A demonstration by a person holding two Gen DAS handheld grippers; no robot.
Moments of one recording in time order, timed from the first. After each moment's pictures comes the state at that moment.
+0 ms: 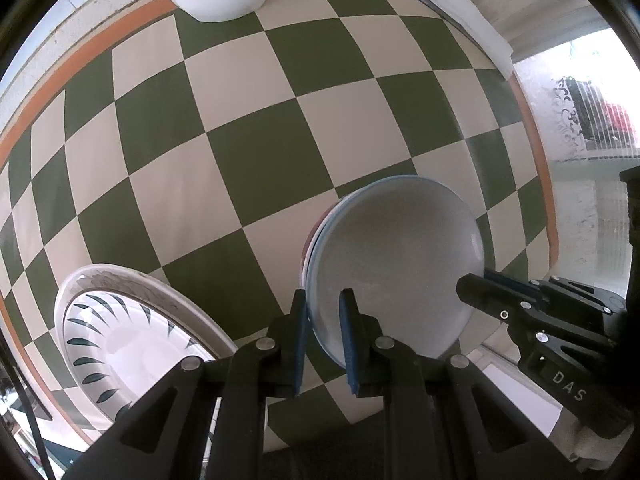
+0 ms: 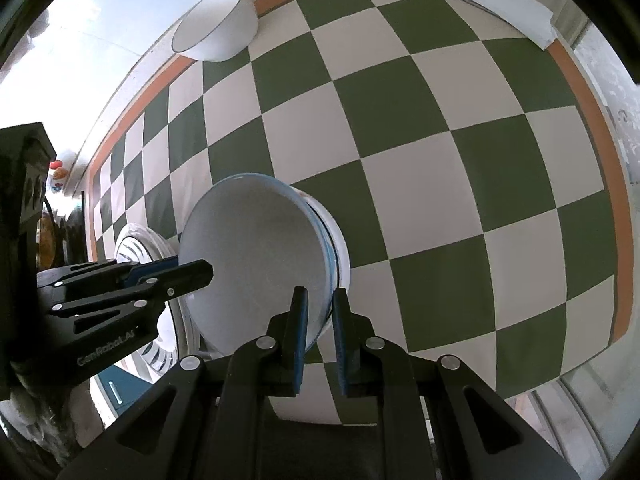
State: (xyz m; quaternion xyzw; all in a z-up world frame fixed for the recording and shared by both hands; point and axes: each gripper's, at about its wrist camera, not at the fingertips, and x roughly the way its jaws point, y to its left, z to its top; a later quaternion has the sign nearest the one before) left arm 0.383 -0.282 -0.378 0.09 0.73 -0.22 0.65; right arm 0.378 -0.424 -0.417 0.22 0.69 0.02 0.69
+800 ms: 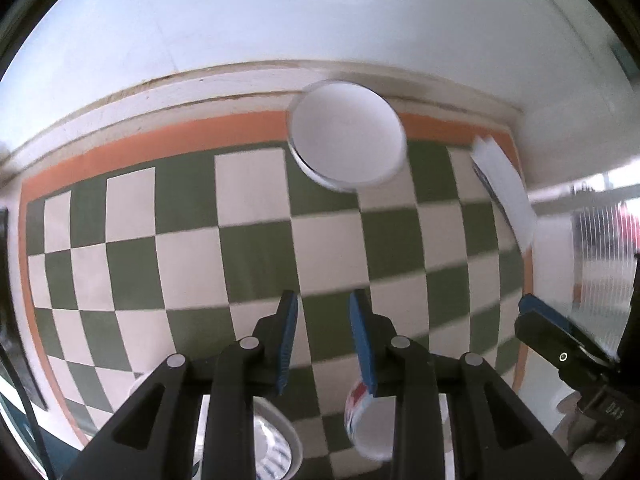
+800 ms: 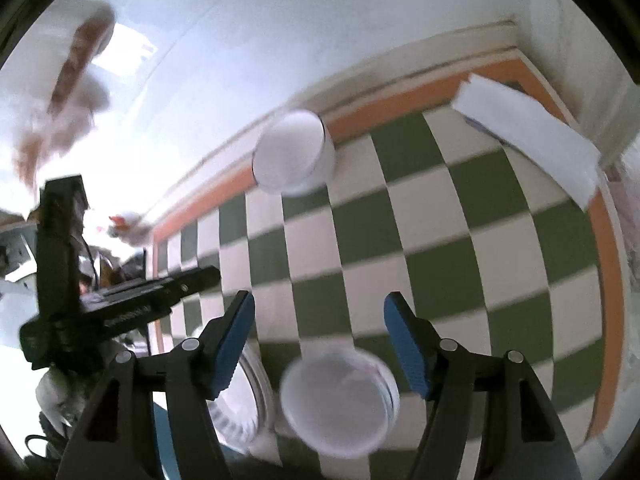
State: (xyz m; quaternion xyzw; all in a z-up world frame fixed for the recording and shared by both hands) left arm 0.515 -0.230 -0.313 -0.03 0.67 -0.13 0.73; right arm 0.502 -0.450 -0.332 0.26 0.58 0.08 0.77
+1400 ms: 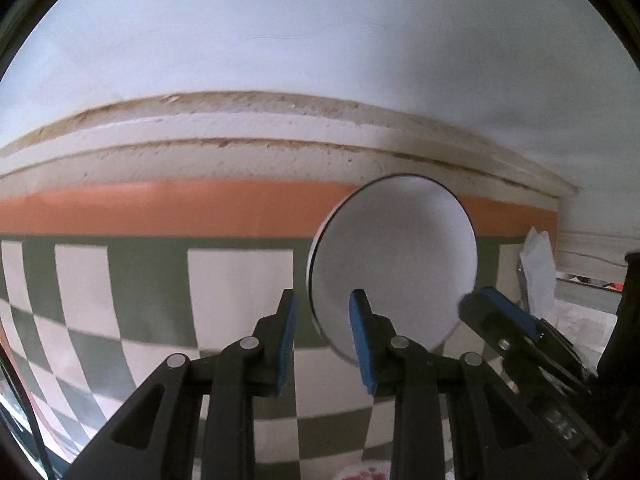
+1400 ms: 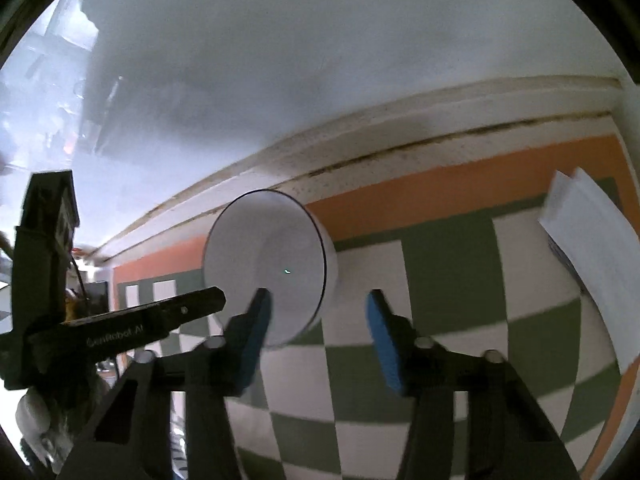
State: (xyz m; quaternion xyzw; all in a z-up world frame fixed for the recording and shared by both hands) left arm 0.638 -0.244 -0.385 -0.08 0.71 -0.10 0.69; right arm 0.670 -0.422 -0.422 0.20 0.63 0.07 0.75
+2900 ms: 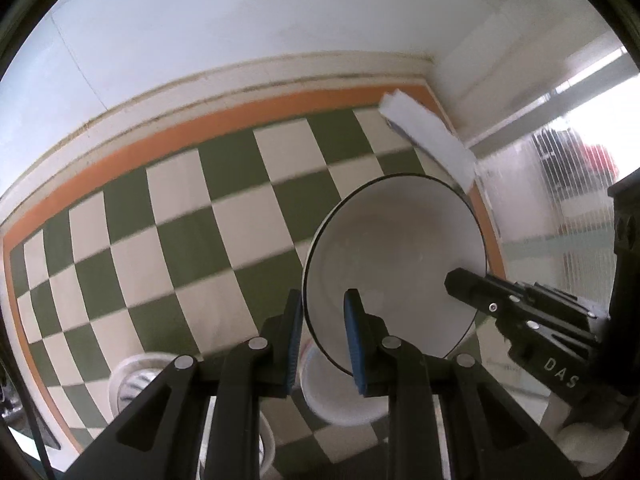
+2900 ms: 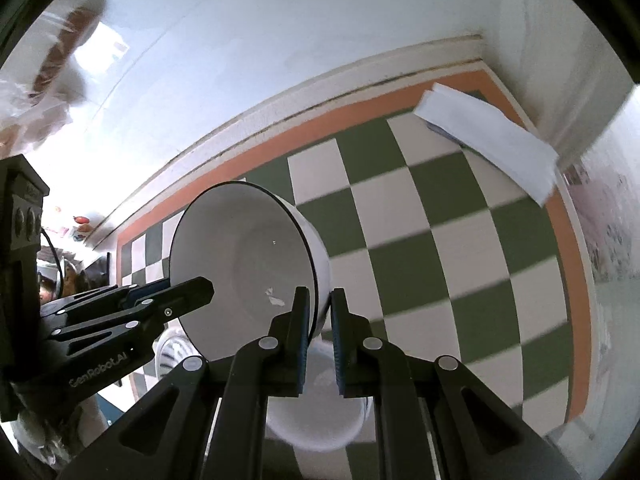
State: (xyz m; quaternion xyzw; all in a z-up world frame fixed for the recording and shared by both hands) left arm 0.442 -0.277 -0.280 0.04 0.64 -0.24 0.73; right arm 0.437 -0.449 -0.324 0.21 0.58 0.01 0.78
